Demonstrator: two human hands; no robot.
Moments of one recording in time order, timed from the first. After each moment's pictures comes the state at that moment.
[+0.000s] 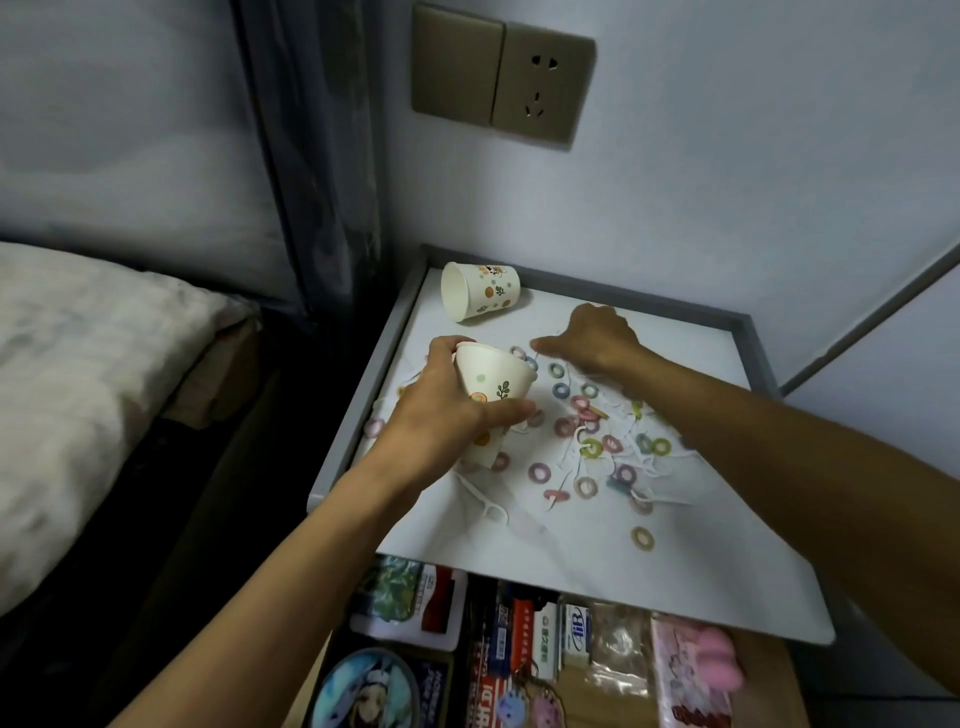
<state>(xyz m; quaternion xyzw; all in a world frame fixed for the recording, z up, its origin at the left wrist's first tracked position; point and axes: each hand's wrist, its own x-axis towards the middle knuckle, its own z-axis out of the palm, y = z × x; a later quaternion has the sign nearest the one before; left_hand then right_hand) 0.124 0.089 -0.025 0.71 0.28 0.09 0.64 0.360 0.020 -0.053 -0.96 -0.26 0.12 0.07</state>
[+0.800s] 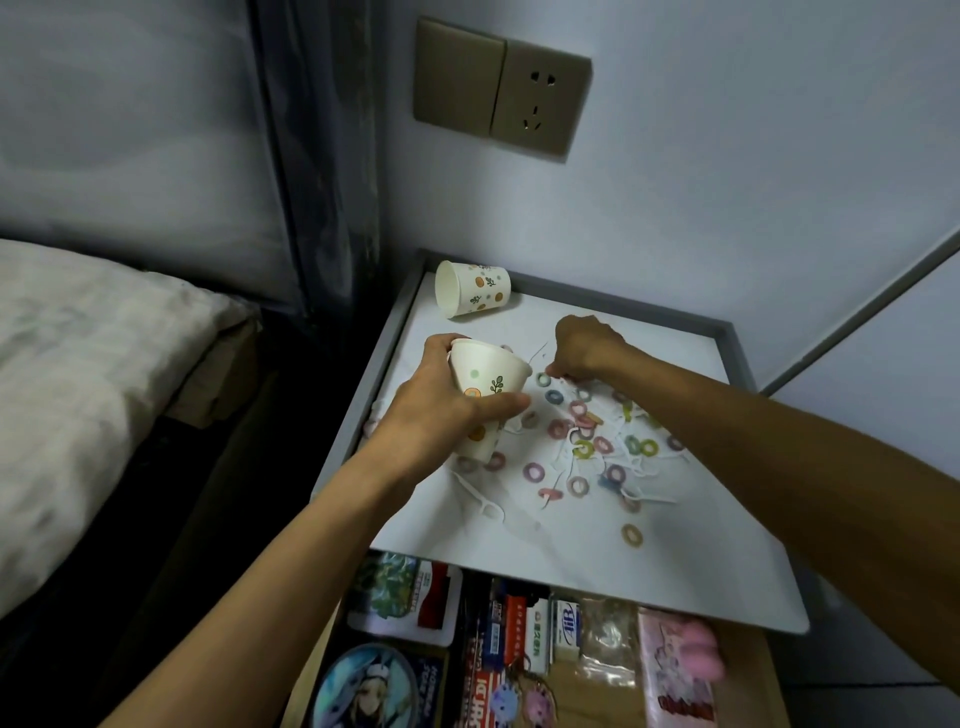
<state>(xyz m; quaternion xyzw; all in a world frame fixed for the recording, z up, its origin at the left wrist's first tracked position) 0.120 0.095 -0.018 0.69 0.27 0.09 0.66 0.347 0.025 -0.041 -0.95 -0.27 0.14 -0.05</state>
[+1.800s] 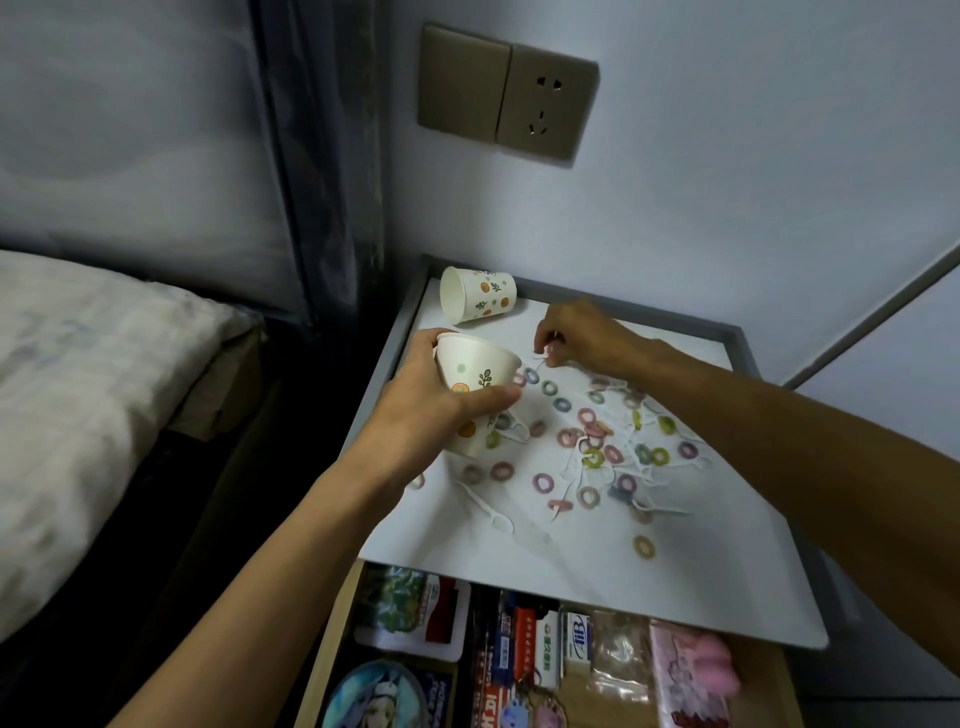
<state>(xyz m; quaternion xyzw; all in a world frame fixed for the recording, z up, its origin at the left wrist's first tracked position) 0.116 0.107 -0.008 0.69 0.27 0.11 0.66 0.384 0.023 -0.044 -0.84 -0.53 0.10 0.03</state>
